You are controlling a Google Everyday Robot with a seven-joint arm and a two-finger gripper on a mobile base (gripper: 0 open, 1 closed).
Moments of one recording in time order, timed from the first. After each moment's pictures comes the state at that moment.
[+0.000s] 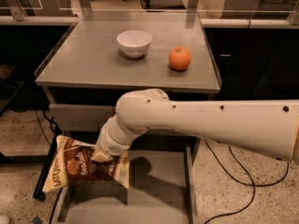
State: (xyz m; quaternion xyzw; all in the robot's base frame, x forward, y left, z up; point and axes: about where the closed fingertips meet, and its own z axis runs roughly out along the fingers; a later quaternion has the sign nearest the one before) arm 0.466 0.153 0.685 -0.68 0.67 0.20 0.24
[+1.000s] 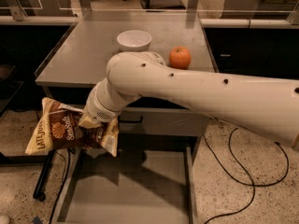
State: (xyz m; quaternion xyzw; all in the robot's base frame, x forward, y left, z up) arm 0.520 0.179 0.784 -0.67 0.65 0.17 0.31
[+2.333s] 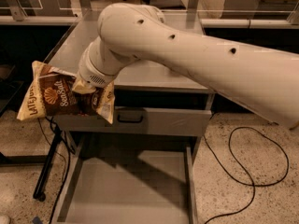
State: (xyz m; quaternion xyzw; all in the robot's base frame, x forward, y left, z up) arm 0.563 0.183 0.876 -0.68 0.63 0.12 0.36
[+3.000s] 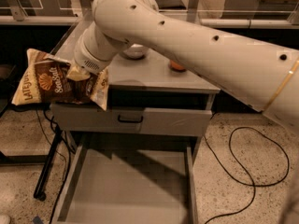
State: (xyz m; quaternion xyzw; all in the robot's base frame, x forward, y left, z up) arm 0.598 0.198 0.892 -0.67 0.63 0.13 0.37
